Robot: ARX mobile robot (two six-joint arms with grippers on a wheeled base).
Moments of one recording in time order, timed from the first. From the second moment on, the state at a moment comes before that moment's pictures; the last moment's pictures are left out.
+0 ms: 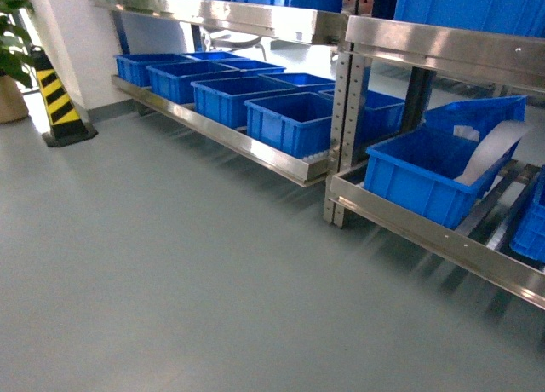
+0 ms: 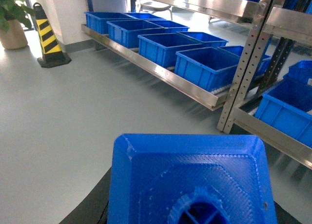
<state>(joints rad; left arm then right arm) -0.01 1.15 0.44 0.57 -0.05 -0.03 0.01 1.10 0.34 0.39 -0.01 -0.20</state>
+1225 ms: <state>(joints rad) -0.01 1.15 0.44 0.57 -0.05 -0.03 0.01 1.10 0.34 0.39 -0.01 -0.20</state>
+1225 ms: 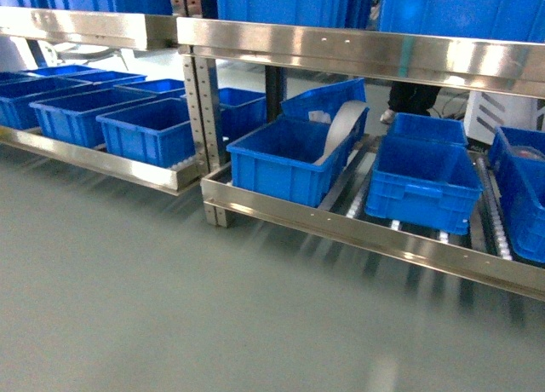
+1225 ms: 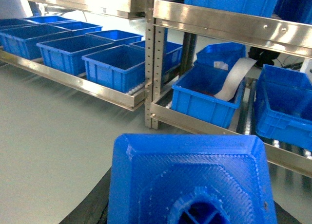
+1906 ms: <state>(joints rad) -0.01 1.15 0.44 0.57 -0.05 -0.03 0.01 1.10 0.34 0.40 -0.01 -0.20</state>
